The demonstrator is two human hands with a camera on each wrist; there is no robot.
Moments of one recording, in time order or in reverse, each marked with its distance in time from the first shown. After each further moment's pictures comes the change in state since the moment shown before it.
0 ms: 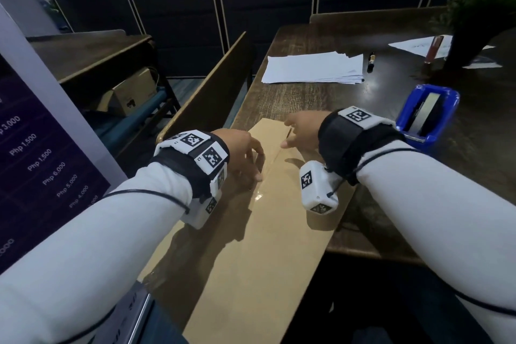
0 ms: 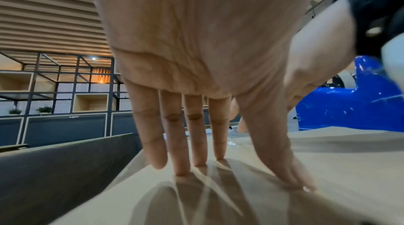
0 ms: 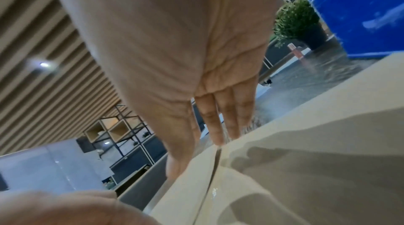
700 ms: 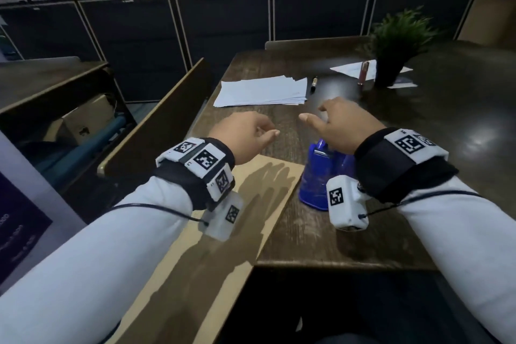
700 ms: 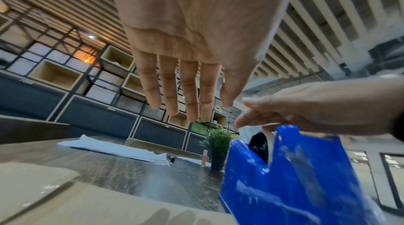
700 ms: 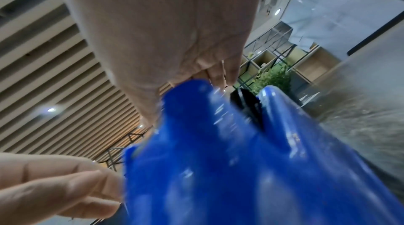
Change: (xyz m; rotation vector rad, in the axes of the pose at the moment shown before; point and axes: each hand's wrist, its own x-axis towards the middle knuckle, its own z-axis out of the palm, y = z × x) left_hand 0.011 0.112 -0.046 -0.316 0.528 0.184; right_hand -0.073 0.137 -0.034 0.093 0.506 0.086
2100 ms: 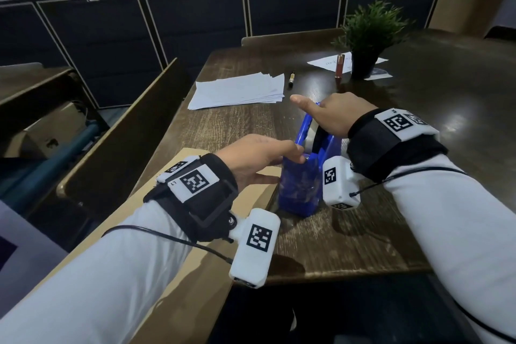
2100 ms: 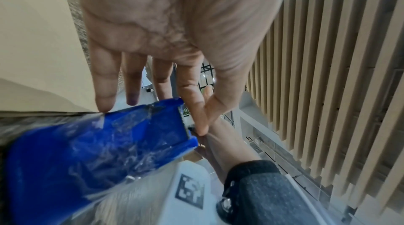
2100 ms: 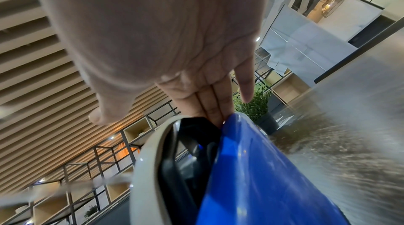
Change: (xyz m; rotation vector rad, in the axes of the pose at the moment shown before) left_hand 0.000 0.054 0.027 -1.027 -0.394 -0.296; right_hand 0.023 0.041 -0.008 -0.076 -0.101 0.123
